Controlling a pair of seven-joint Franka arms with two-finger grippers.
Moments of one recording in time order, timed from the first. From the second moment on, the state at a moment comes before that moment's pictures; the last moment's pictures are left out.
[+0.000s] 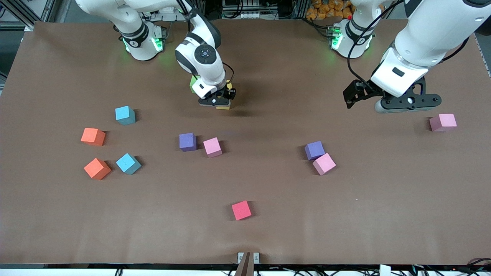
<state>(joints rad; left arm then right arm) 0.24 0.09 -0.64 -1.52 0.04 1.64 -0.46 0.55 0.32 0.31 -2.29 -0.05 2.59 0.97</state>
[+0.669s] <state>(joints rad) 0.24 0.09 -0.64 -1.52 0.04 1.64 -0.46 0.55 0.31 0.33 -2.30 -0.05 2.60 0.97</state>
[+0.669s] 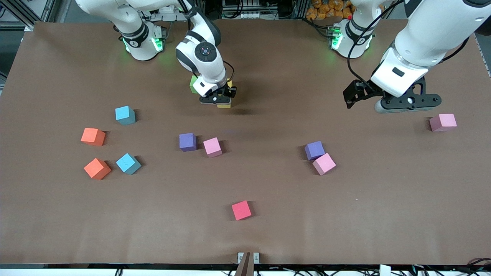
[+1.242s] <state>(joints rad) 0.24 0.09 -0.64 -1.52 0.04 1.64 -0.46 0.55 0.31 0.33 -2.31 -0.05 2.59 0.97</state>
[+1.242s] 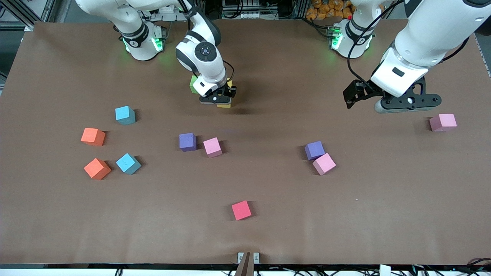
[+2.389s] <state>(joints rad) 0.24 0.09 -0.64 -1.52 0.04 1.64 -0.46 0.51 0.28 0.33 -2.24 -0.05 2.59 0.97</state>
